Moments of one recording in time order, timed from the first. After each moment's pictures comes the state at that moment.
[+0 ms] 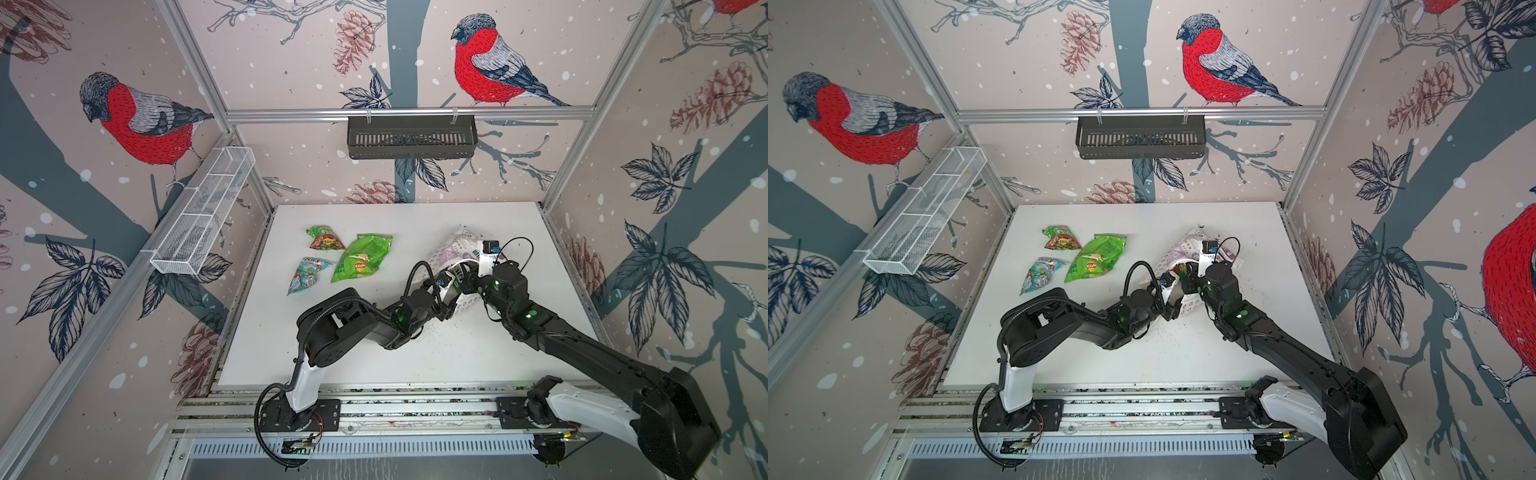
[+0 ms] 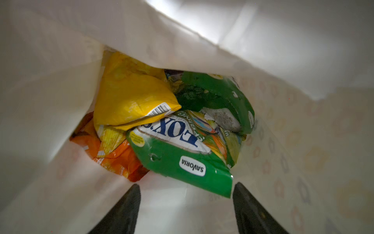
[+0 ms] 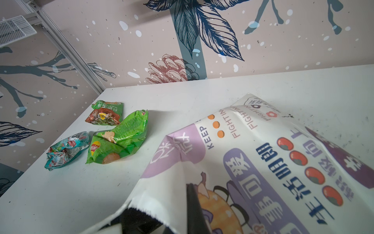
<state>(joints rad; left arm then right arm) -0.99 2.02 0.87 0.95 -0.13 -0.02 0.58 1.09 0.59 0.21 0.13 0.34</state>
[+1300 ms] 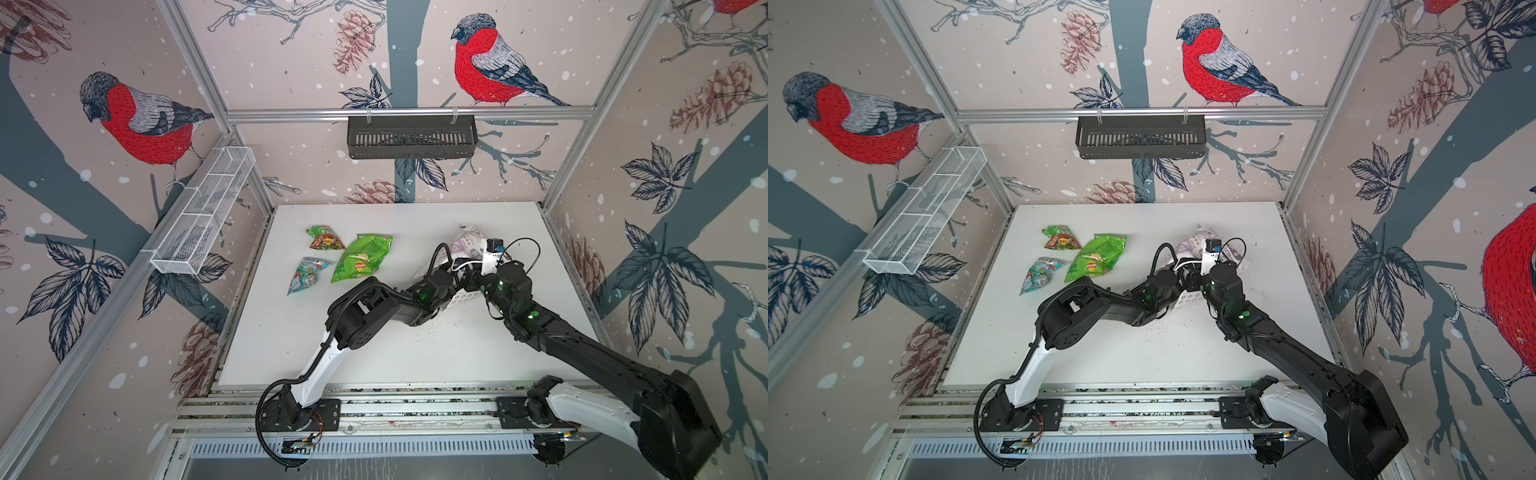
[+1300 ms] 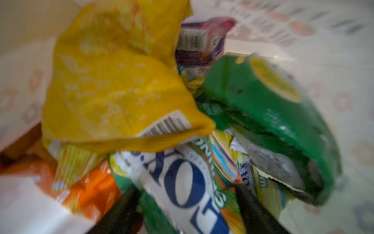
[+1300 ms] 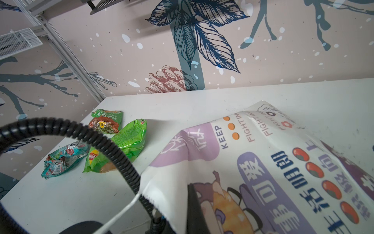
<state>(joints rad) -0.93 2.29 1.28 0.75 -0.10 -0.06 0.57 1.07 0.56 0.27 0.11 0.31</state>
